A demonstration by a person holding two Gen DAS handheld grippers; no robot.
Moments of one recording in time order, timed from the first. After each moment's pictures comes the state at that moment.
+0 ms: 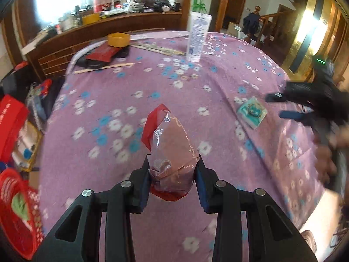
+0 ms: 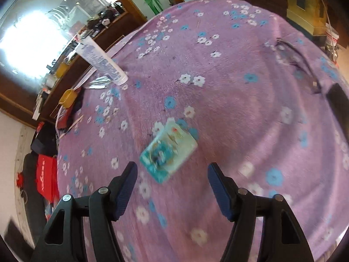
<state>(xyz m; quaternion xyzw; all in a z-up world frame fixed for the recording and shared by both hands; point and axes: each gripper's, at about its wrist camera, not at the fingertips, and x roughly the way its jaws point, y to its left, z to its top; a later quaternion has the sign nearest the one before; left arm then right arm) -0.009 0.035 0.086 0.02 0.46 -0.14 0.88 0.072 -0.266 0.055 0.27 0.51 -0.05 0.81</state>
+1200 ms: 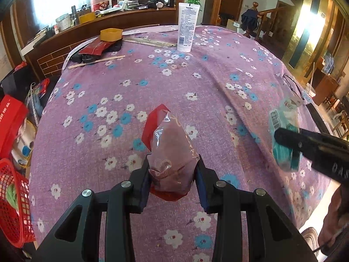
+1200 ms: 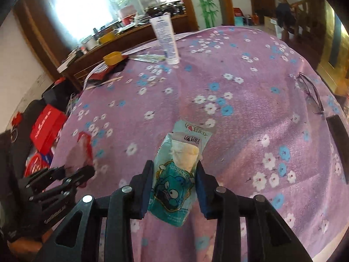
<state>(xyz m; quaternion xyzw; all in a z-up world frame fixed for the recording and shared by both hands) -0.027 0.002 0.064 0.04 0.46 -0.13 0.88 -0.047 -0.186 0.081 0.10 0.46 0.07 0.88</state>
